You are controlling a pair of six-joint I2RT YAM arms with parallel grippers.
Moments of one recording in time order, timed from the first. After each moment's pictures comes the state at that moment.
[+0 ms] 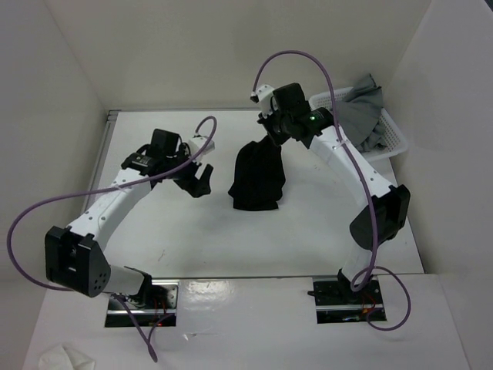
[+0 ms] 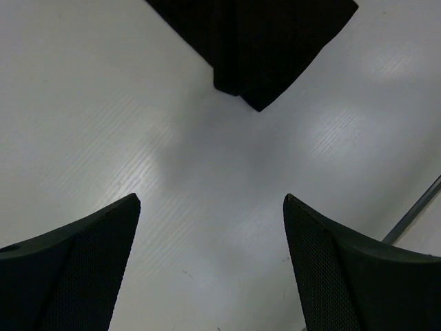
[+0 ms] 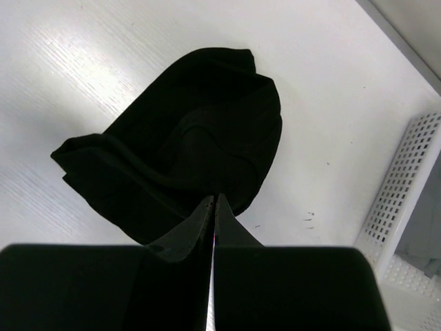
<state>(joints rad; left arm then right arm) -0.28 1.37 1.17 -0.70 0.42 0.28 0.51 1.74 1.82 -0.79 -0.01 -0.26</state>
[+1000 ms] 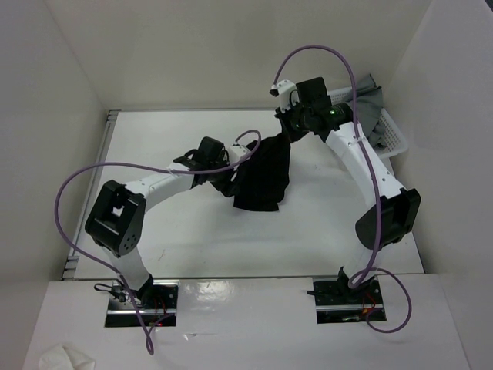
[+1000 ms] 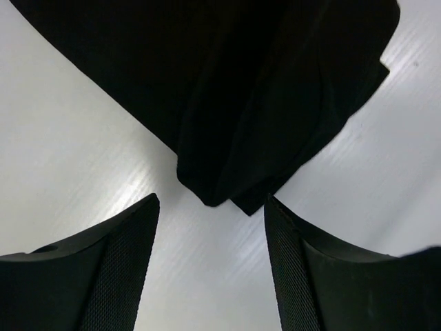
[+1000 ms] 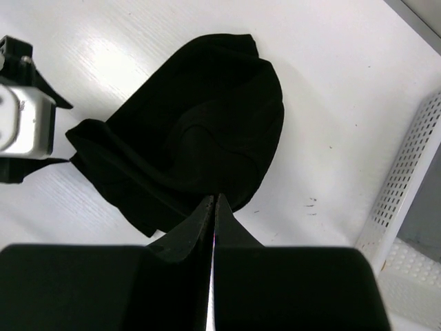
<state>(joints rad) -0.50 1.74 1.18 -0.30 0.33 0.20 0.38 1.72 1.82 -0.84 -0.16 -0.26</state>
